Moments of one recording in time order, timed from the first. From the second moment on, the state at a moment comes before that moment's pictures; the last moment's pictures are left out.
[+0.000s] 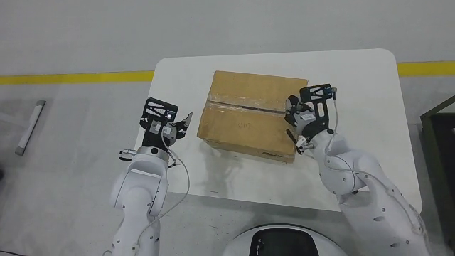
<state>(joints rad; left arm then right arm) 1.25 -1.38 -1.52 -2.02 1.81 -0.29 -0.53 -1.22 -1.37 1.27 -1.87 -1.04 0.20 0.48</state>
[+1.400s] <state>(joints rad) 1.31 -1.32 -1.81 -1.97 1.48 -0.72 -0.12 -1.67 -1.32 1.65 -2.24 -1.03 -0.14 0.28</state>
